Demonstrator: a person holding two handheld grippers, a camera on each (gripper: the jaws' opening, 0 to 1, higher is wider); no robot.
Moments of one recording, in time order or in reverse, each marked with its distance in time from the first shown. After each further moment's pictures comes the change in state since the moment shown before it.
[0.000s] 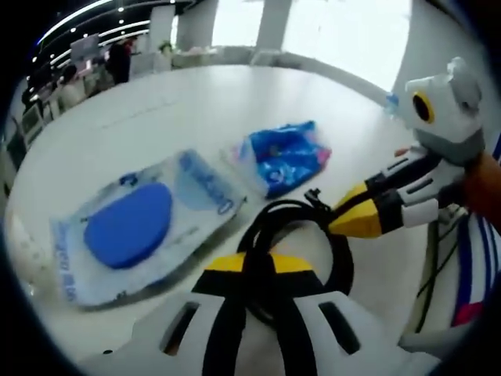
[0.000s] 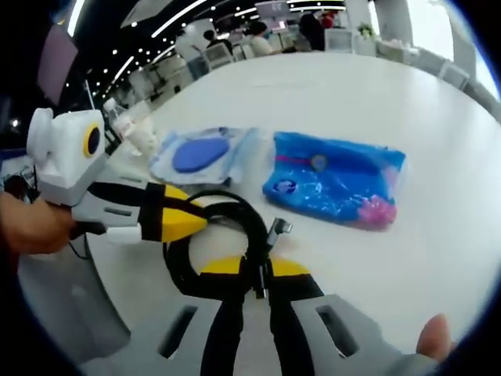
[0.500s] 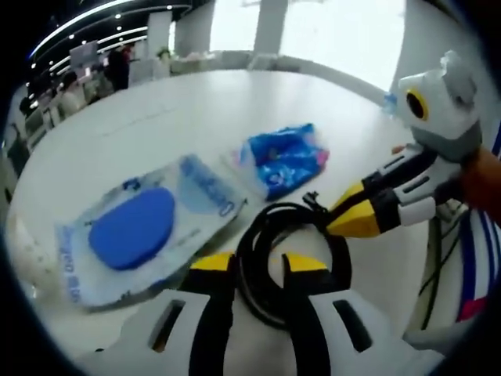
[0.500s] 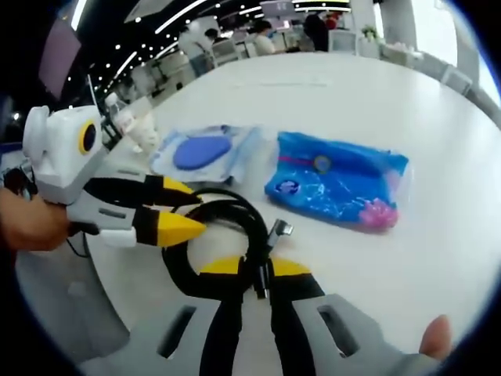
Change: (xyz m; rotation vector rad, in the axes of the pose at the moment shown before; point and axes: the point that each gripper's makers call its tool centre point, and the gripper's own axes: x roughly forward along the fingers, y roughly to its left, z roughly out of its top) left arm -0.006 0.003 0.002 0.009 -0.031 0.007; right arm 0.000 0.001 0.001 -0.024 0.002 -0.003
